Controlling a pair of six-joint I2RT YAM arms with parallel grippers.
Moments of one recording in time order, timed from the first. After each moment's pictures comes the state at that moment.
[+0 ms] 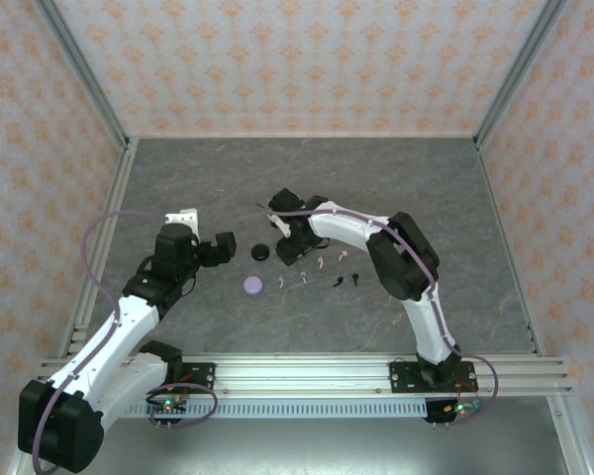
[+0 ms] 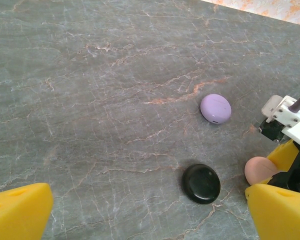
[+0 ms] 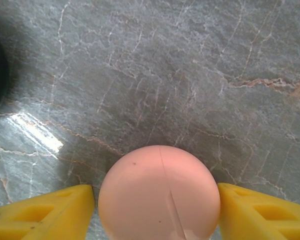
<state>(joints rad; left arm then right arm) -0.25 0.87 0.55 -0.26 -0.08 -0.37 0.77 2.15 1.61 -0.79 0.02 0.02</state>
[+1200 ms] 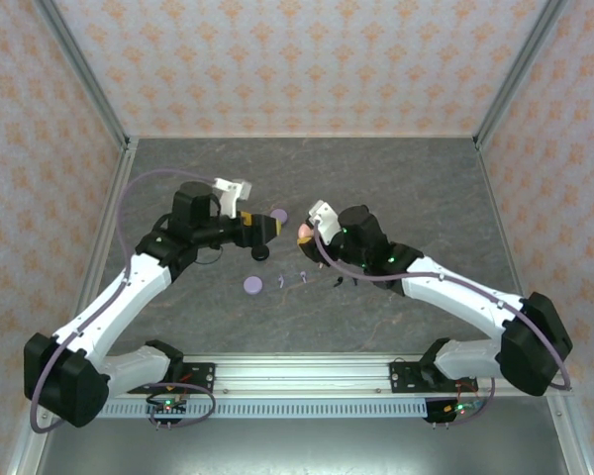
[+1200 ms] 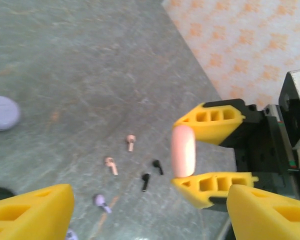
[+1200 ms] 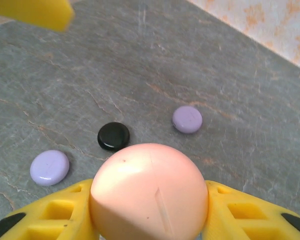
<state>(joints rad) -0.38 1.15 0.93 -0.31 0.55 -0.42 0.77 1.24 0.83 -0.08 -0.06 -0.13</state>
